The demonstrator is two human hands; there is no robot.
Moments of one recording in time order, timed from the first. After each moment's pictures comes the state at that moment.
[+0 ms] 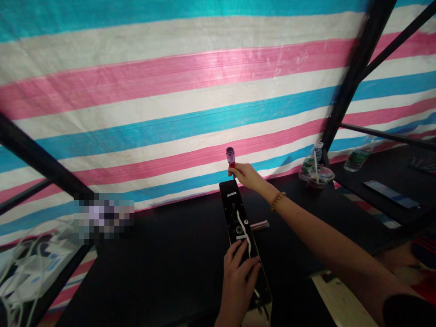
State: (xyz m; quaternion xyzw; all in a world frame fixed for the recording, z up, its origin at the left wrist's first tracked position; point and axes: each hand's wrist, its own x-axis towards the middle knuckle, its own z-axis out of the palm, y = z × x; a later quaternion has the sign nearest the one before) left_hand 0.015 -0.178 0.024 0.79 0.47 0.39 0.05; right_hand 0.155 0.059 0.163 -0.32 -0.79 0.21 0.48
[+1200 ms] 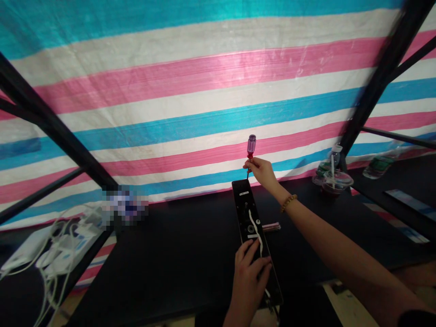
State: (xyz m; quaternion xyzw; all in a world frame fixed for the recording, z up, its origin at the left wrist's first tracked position) left_hand 0.017 -0.180 0.024 0.78 0.48 0.40 0.07; right_hand 0.147 0.079 0.149 -0.38 -0.67 0.27 0.58
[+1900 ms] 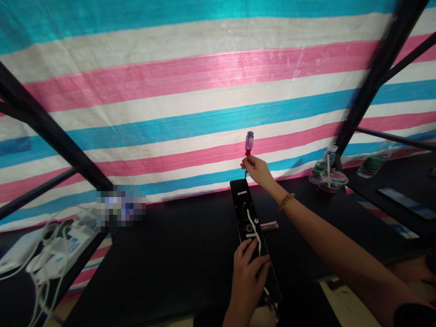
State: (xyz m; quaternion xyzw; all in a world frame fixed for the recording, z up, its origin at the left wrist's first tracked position) left_hand 0.018 -0.180 0.027 0.78 0.48 0.41 0.06; right_hand 0.143 0.074 0.159 -0.41 -0.66 0.26 0.56
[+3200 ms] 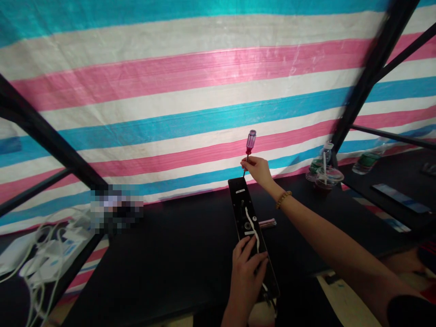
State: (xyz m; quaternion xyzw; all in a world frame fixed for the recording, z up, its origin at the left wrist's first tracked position) left_hand 0.017 -0.179 0.024 0.77 0.47 0.42 0.07; right_hand 0.150 0.079 0.148 -0.44 -0.64 0.26 0.58
